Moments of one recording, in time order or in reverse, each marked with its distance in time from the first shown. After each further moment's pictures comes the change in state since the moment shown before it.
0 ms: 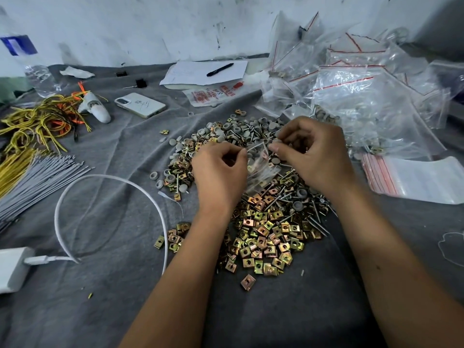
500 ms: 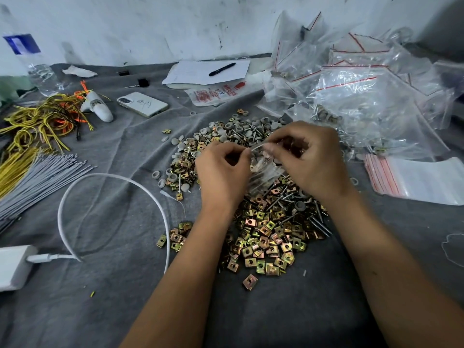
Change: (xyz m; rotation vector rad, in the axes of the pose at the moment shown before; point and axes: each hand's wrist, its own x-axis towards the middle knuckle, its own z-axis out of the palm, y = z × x) left_hand 0.000 0.002 0.000 -0.014 -0.022 -0.035; right_hand -0.003 -0.009 0.011 -0.030 0.041 -0.182
